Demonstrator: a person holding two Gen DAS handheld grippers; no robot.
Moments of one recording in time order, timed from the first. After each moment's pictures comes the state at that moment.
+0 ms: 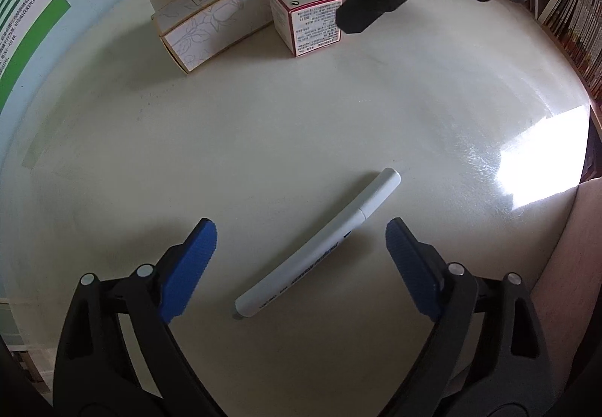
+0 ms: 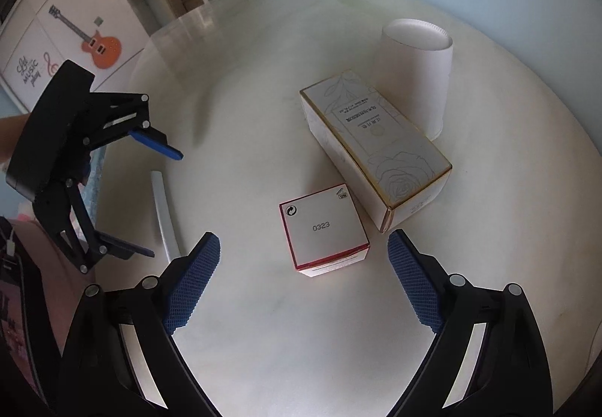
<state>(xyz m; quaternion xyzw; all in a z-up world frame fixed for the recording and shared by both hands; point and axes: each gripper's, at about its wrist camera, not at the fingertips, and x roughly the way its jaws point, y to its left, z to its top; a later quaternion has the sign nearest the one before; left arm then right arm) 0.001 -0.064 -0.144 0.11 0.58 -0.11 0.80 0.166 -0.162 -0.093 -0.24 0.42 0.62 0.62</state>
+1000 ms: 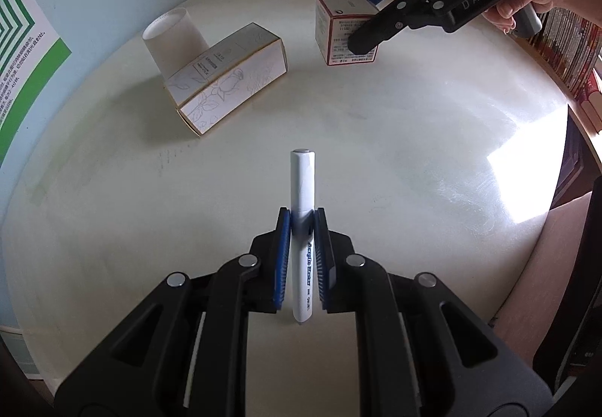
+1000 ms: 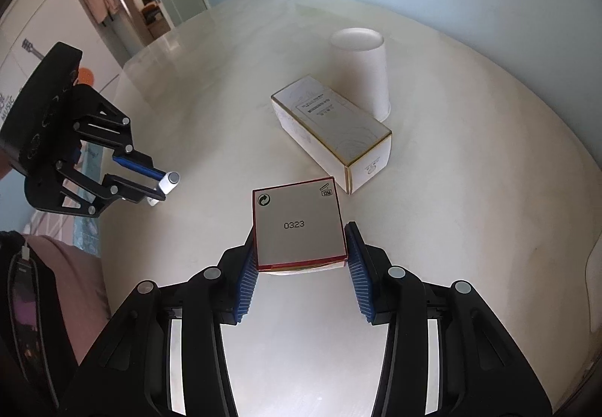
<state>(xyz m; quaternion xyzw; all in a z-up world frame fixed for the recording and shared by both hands) 0.018 -0.060 -0.087 0.14 0.53 -0.14 0.82 0.167 -0.217 -0.059 -0.19 0.44 0.55 0.68</state>
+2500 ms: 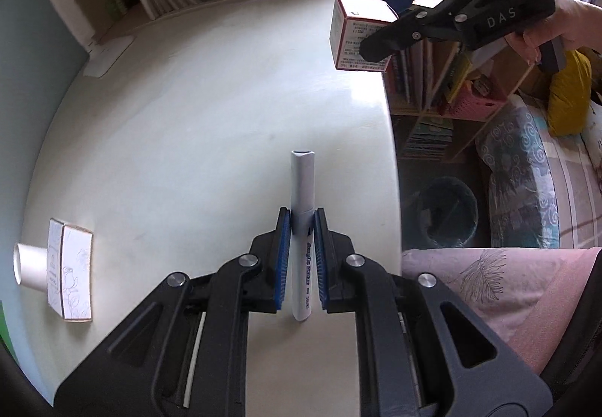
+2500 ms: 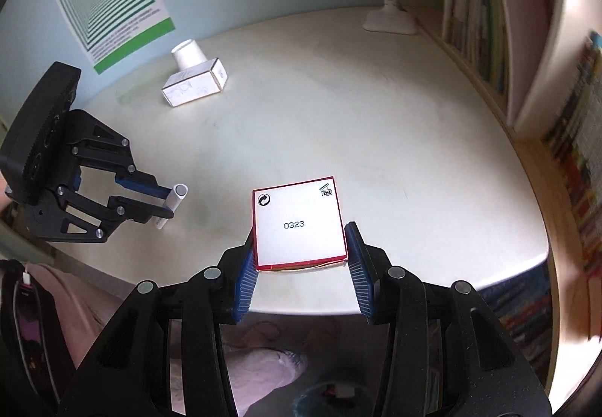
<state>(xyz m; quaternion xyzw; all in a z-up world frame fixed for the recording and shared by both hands) -0.065 -0.196 -0.091 0.34 0.42 -0.48 0.69 -0.084 -0.400 -0.067 0.06 0.48 0.15 0.86</state>
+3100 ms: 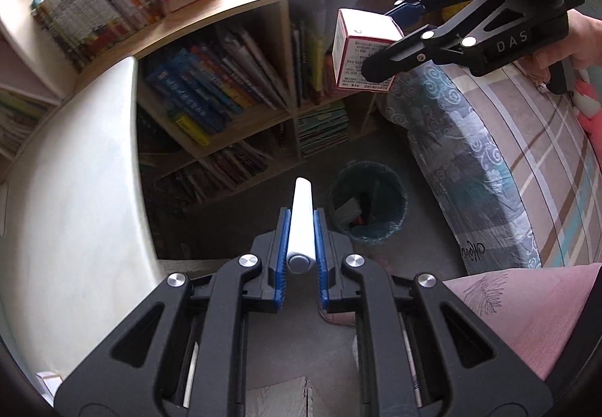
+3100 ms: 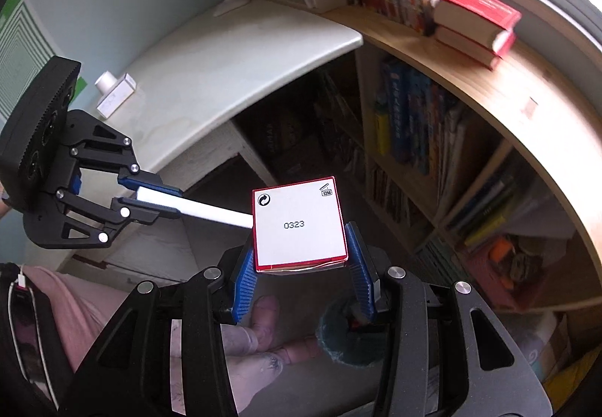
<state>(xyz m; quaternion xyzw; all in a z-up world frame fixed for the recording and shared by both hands) -0.216 -0.318 -0.114 0.43 0.36 -0.63 0.54 -0.326 -0.476 -0.095 0.20 0.48 -0.07 0.85</state>
